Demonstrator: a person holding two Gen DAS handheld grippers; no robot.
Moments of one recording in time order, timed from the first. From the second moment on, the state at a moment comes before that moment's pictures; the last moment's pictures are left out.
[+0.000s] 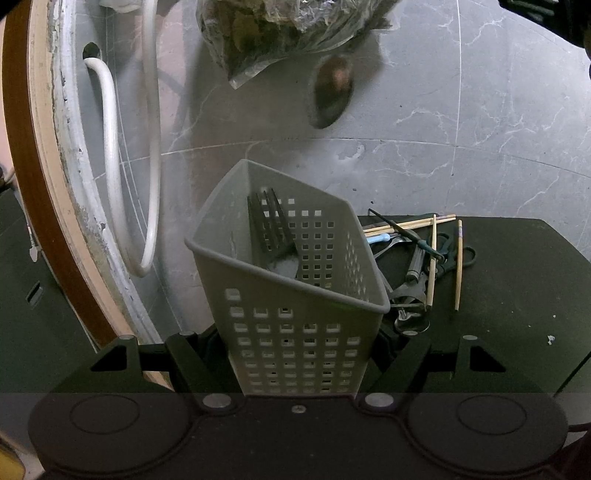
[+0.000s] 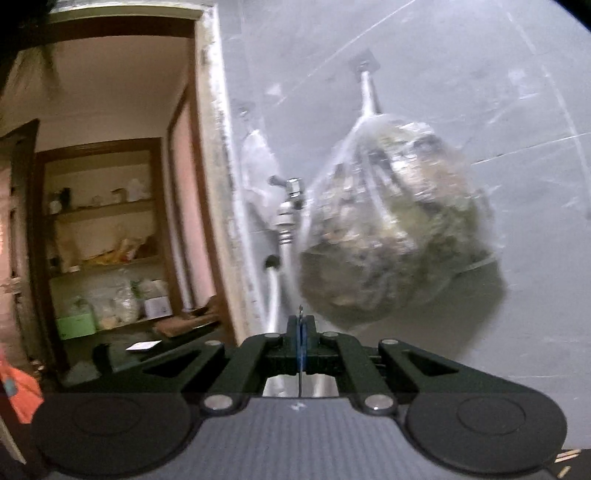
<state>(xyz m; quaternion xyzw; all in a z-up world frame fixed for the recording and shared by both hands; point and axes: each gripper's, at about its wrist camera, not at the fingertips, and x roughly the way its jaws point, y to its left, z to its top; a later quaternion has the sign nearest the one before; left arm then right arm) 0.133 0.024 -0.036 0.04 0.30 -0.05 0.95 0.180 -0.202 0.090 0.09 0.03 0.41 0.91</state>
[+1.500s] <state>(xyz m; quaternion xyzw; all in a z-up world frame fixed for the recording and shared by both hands) 0.132 0.024 -0.035 0.04 0.30 -0.05 0.95 0.186 -0.143 -0.001 0.05 0.22 0.40 0.89</state>
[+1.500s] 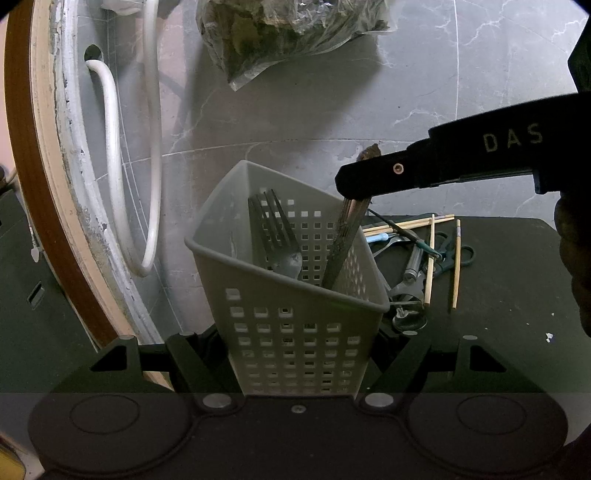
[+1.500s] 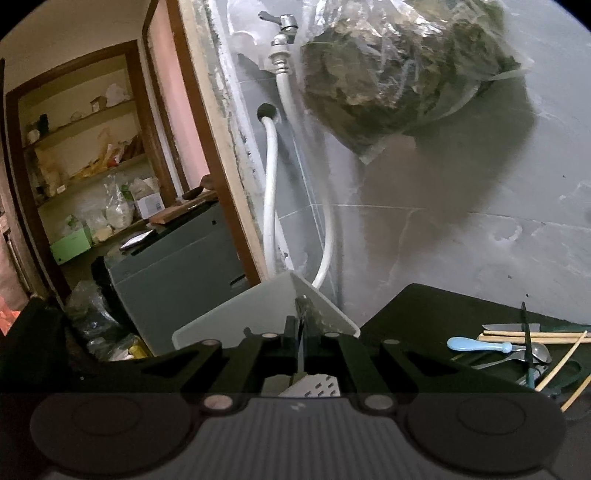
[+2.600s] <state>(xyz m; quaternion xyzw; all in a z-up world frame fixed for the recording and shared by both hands) 0.124 0.021 -0.039 0.06 0.27 -0.04 0.96 0.081 -0.123 0.012 -0.27 -0.03 0.57 0.78</state>
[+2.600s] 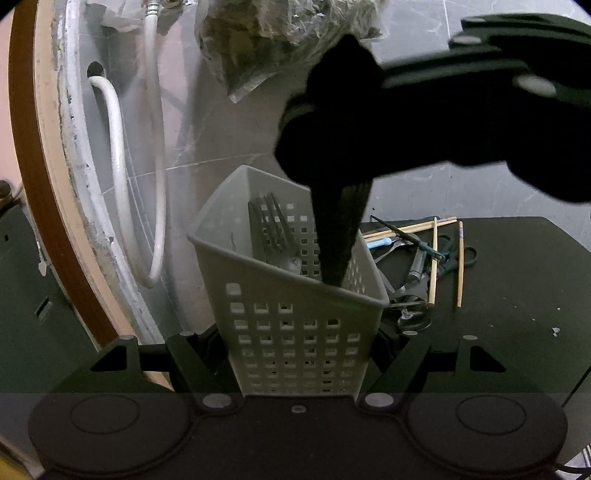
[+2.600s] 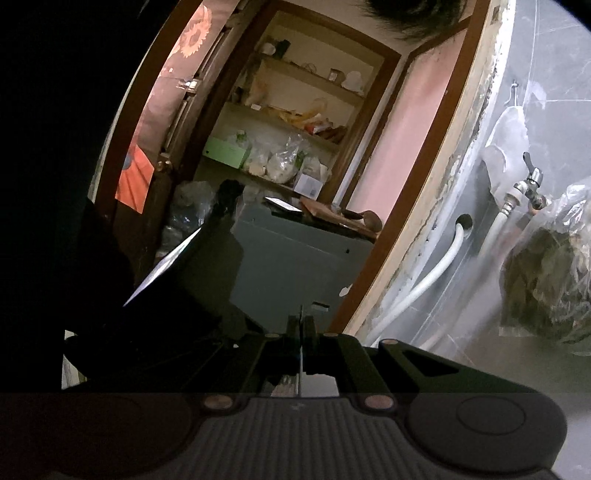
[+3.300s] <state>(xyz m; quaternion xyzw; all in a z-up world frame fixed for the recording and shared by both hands) 0.121 0.019 -0.040 0.07 0.27 -0.04 0.96 0.083 -0.120 0.014 -0.27 -0.03 0.56 0.78</state>
